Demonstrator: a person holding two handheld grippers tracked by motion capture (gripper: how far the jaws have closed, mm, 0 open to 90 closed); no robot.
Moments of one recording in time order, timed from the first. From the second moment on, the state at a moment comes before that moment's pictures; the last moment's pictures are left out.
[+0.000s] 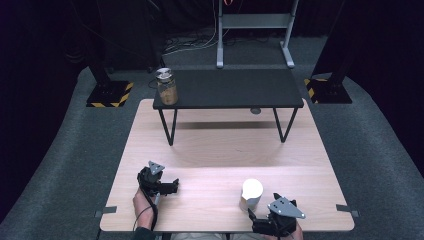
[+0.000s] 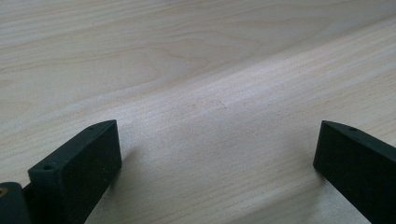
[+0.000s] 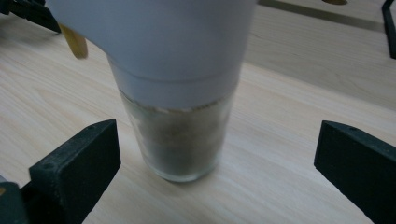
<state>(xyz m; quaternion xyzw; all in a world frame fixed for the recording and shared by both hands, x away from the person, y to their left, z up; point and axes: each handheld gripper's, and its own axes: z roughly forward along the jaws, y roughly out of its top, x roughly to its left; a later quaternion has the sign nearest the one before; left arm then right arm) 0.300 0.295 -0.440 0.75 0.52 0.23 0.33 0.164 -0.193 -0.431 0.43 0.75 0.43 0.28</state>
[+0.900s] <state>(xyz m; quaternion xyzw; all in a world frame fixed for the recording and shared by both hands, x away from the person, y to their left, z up) 0.301 0.296 -0.440 0.75 0.52 0.23 0.33 0.197 -0.185 -0.449 0.40 0.74 0.48 0.27</state>
